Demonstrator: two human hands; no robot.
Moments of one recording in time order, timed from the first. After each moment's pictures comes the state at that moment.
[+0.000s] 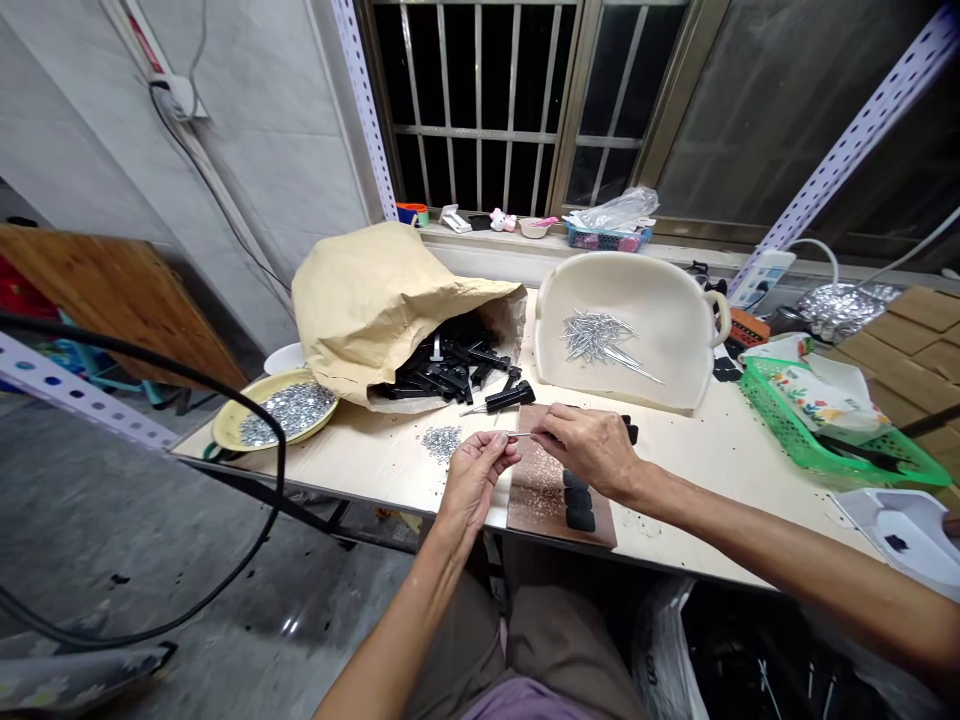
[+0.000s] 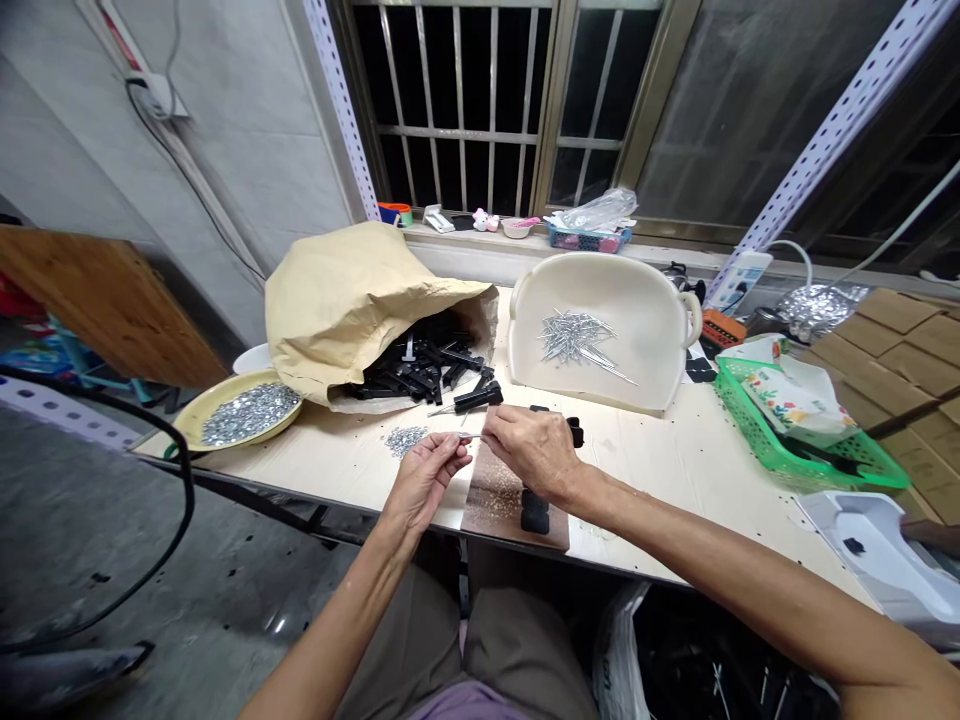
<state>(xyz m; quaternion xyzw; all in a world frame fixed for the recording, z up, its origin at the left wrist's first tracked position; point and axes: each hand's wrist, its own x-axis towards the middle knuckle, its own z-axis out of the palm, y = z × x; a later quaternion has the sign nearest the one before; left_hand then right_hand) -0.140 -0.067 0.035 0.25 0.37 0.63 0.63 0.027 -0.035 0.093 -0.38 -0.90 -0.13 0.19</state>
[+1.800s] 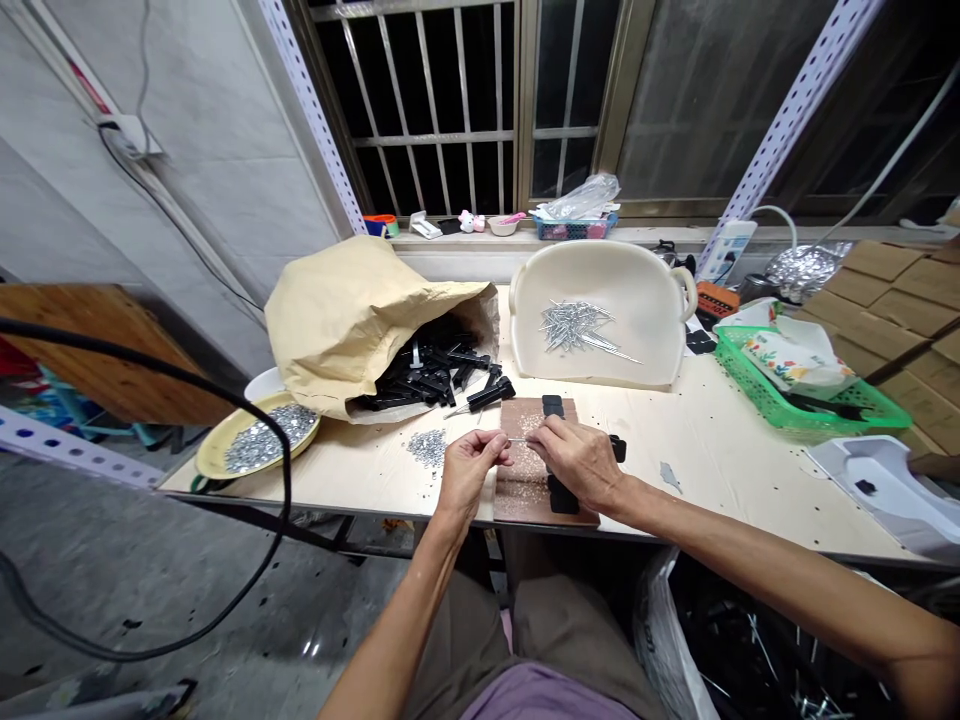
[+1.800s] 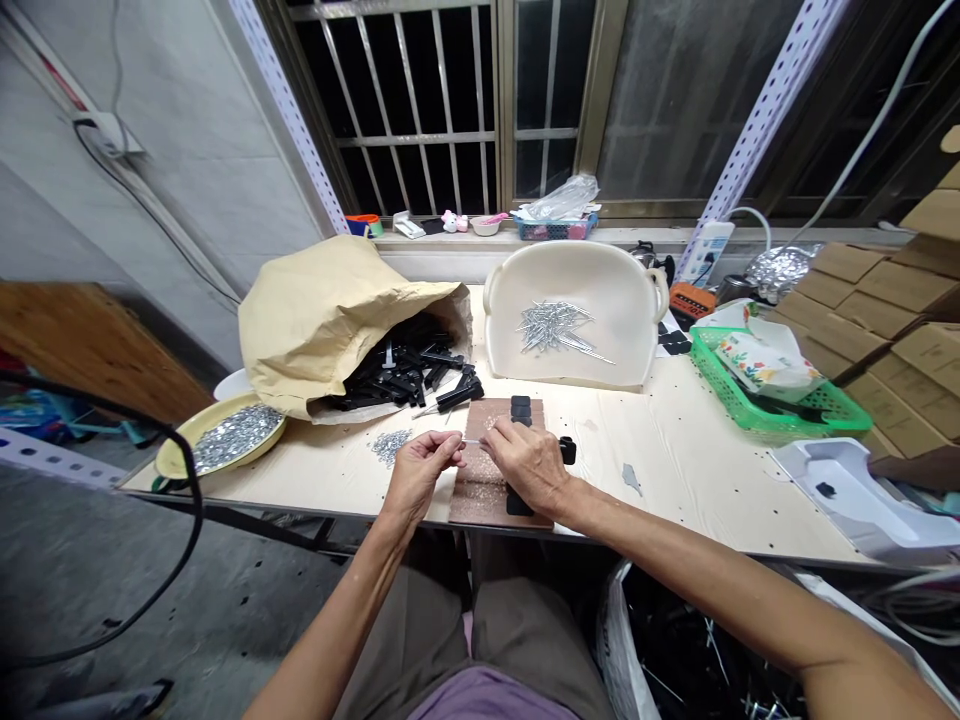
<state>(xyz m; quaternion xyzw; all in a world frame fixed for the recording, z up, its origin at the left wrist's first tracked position) -0.125 -0.062 0.028 0.41 0.44 0.58 0.56 0.051 -0.052 0.046 -0.42 -0.85 -0.19 0.25</state>
